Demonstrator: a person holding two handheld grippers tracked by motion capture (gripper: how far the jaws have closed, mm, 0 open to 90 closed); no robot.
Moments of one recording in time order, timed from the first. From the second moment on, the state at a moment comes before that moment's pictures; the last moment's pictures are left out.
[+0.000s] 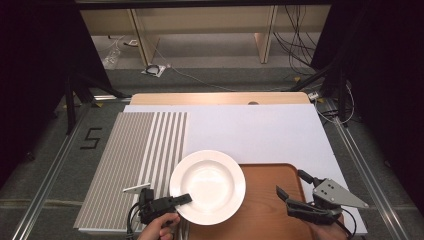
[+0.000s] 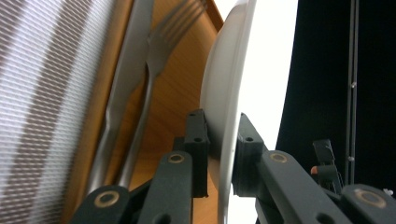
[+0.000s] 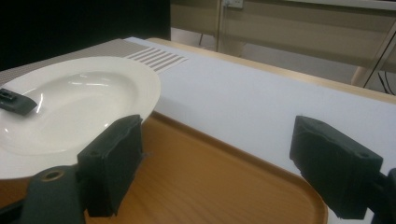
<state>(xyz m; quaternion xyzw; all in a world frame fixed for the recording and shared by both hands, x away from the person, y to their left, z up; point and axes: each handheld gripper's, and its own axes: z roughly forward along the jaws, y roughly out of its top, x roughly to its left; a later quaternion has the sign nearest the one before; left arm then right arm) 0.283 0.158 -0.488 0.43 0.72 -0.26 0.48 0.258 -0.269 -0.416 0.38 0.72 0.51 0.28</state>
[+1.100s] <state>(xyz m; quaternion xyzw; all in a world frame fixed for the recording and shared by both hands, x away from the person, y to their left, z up) 0.285 0.108 -0.498 0.49 0.69 -0.29 0.44 0.257 -0.270 -0.416 0.38 0.72 0.51 0.28</state>
